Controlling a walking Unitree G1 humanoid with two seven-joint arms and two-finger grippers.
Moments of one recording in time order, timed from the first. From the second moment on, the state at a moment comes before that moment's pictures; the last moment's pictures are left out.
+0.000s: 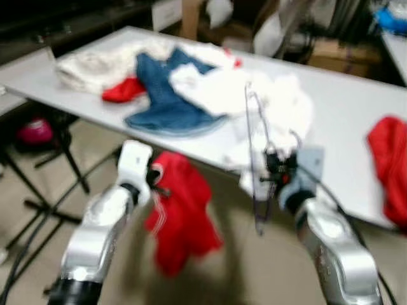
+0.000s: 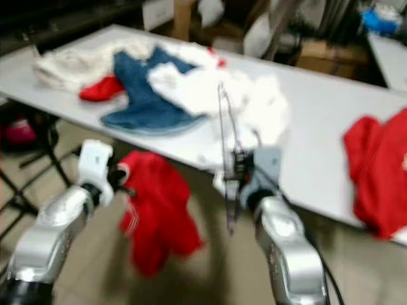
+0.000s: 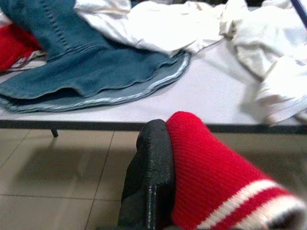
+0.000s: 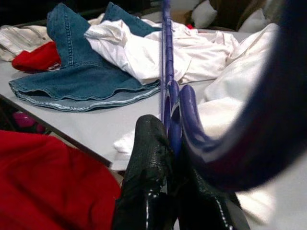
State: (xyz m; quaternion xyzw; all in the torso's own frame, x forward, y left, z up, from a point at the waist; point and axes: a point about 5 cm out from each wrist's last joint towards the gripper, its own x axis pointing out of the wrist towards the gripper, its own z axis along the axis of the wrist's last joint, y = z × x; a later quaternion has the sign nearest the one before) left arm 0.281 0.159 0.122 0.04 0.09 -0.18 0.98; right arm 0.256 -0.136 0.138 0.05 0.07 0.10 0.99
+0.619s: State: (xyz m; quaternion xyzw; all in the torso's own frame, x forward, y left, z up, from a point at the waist) left arm 0.282 0.151 0.115 0.03 0.10 -0.20 0.97; right arm 0.251 -0.150 0.136 0.03 0.09 0.07 0.99
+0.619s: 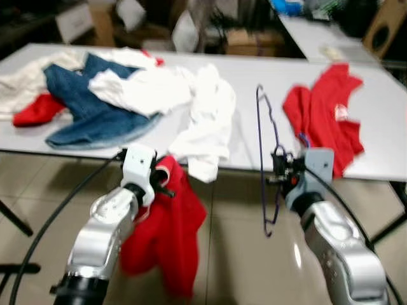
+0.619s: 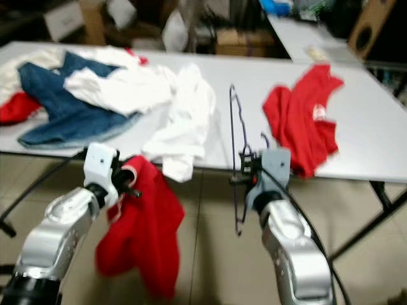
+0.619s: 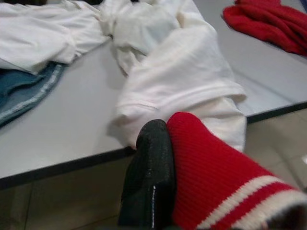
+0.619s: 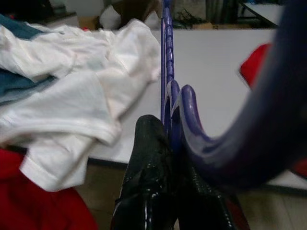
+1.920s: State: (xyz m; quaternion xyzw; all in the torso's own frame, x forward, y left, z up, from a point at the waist) left arm 0.290 0.147 0.117 0.04 0.08 -0.19 0.98; right arm 0.261 -0.156 0.141 -0.02 0.10 0.07 0.99
